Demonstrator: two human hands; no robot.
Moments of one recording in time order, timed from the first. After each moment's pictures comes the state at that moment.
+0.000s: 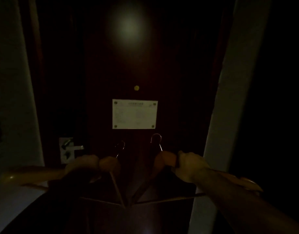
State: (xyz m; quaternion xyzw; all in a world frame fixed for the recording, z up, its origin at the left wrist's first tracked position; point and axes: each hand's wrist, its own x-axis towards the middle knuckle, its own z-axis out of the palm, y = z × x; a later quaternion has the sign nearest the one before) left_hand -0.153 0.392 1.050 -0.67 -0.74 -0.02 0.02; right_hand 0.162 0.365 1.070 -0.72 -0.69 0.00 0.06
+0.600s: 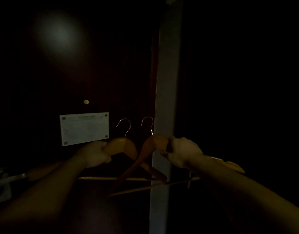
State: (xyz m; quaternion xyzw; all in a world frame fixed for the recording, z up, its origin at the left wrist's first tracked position) left_hand -0.078 0.375 1.136 -0.82 -0.48 -0.20 -0.24; right_hand 0.177 0.220 1.156 -0.81 -0.56 -0.07 0.14
